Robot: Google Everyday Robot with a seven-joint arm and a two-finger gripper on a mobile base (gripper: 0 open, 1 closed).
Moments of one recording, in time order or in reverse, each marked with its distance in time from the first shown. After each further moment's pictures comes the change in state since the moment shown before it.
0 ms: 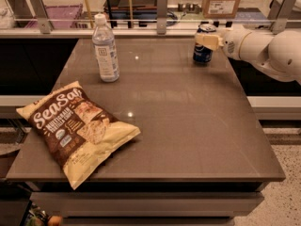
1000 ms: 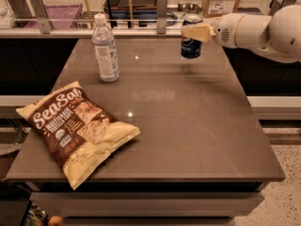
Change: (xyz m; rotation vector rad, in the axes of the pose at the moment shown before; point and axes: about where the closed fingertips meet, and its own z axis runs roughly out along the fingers) arm -0.040 0.074 -0.003 -0.177 0.070 -0.041
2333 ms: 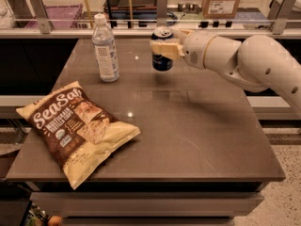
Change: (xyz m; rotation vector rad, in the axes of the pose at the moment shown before) arm 0.004 0.114 0.024 -0.061 -0.123 -0.108
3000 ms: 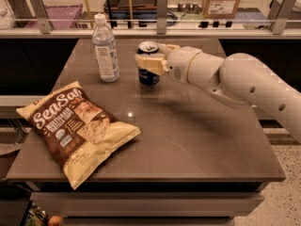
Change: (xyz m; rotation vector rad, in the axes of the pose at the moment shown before) arm 0.022 0.052 0.008 0.003 0.020 0.063
